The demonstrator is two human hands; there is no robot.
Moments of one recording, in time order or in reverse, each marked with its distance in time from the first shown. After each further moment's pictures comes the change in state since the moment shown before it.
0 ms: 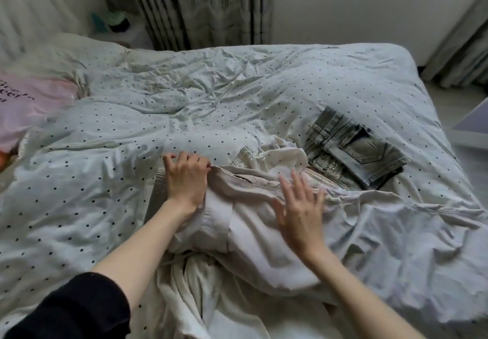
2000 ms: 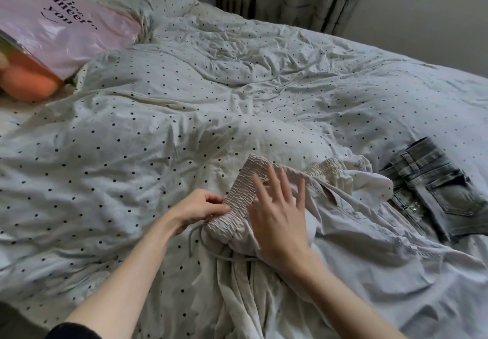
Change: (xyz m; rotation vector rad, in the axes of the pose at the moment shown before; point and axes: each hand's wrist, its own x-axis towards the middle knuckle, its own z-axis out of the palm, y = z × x) left_hand -0.063 -0.151 0.061 -1.381 -0.801 -0.588; right_hand 0.034 -0.165 0.078 -0.211 -0.165 -0.413
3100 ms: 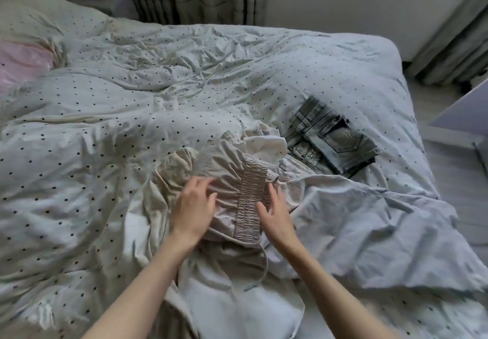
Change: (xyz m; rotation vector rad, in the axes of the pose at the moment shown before) left_hand -0.050 0.059 0.207 0.770 0.542 0.502; right_hand -0.134 0.139 -0.037 0.992 -0.085 0.643
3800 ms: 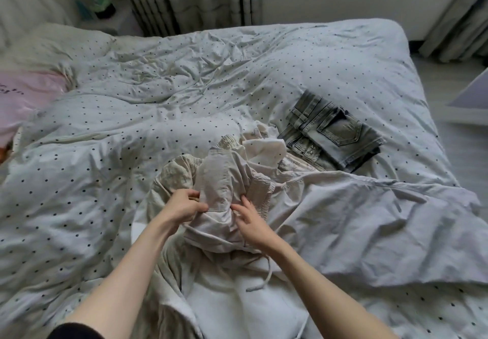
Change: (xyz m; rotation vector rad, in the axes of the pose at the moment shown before) left_hand 0.029 -0.019 -0.006 -0.455 -0.420 -0.572; right_hand 0.014 0.015 0.028 -0.119 -0.379 -0.040
